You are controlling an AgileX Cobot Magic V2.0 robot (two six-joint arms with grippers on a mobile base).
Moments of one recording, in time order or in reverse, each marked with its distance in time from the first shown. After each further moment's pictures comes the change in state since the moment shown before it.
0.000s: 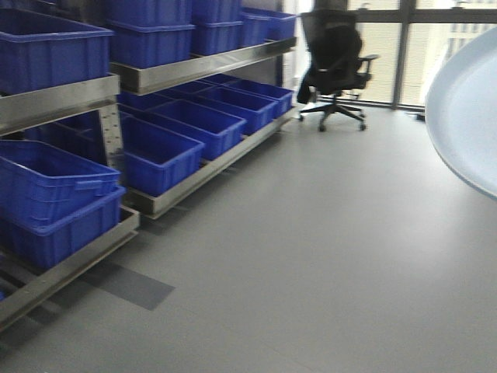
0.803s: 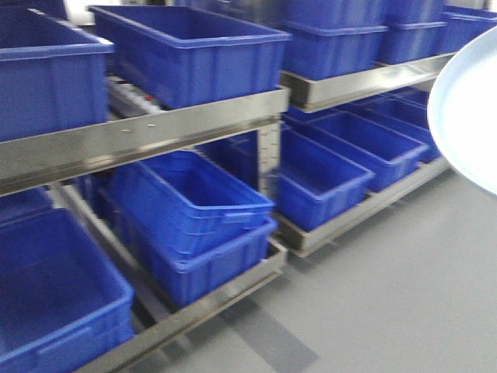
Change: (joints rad) left arm 0.000 0.000 0.000 0.000 -0.016 0.000; right arm 0.000 0.000 0.000 0.000 0.000 0.000
